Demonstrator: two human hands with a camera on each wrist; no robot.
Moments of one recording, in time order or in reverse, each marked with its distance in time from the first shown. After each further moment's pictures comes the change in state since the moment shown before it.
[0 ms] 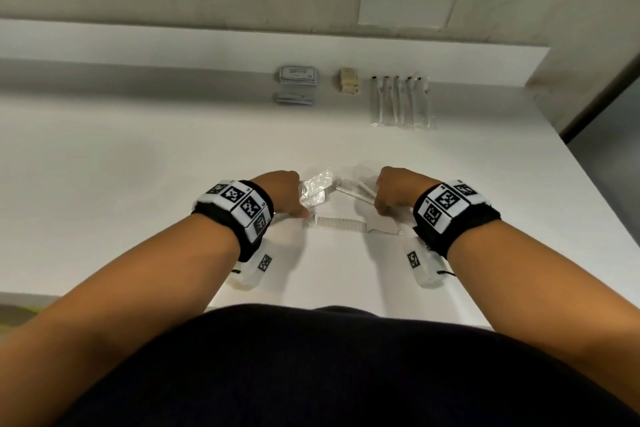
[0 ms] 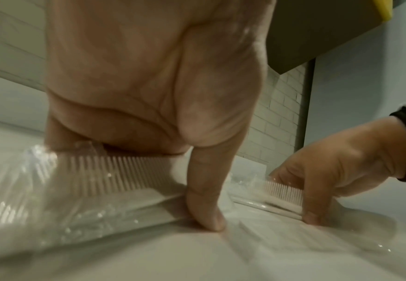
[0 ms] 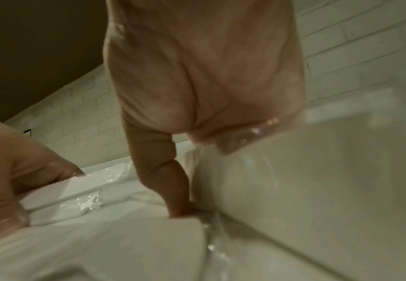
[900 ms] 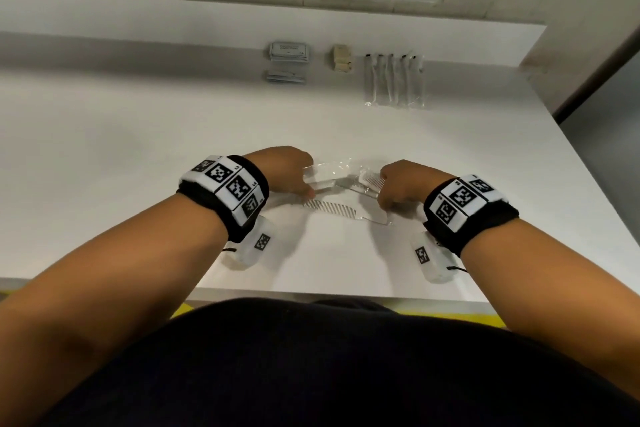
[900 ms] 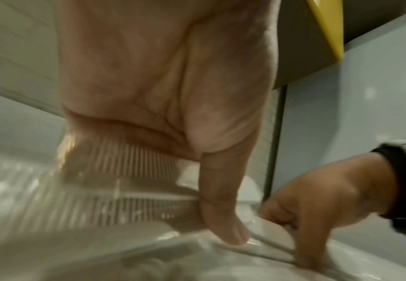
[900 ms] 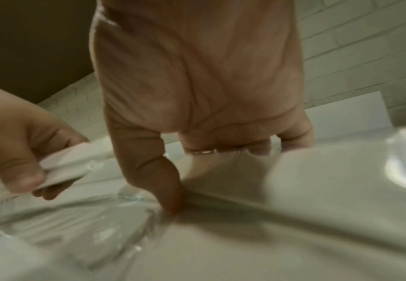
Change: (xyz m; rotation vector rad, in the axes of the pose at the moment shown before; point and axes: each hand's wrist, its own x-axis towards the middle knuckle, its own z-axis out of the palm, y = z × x) left_hand -0.013 0.018 -0.010 0.047 -0.005 0.162; right_hand -0.017 0.022 0.013 -0.044 -0.025 -0.043
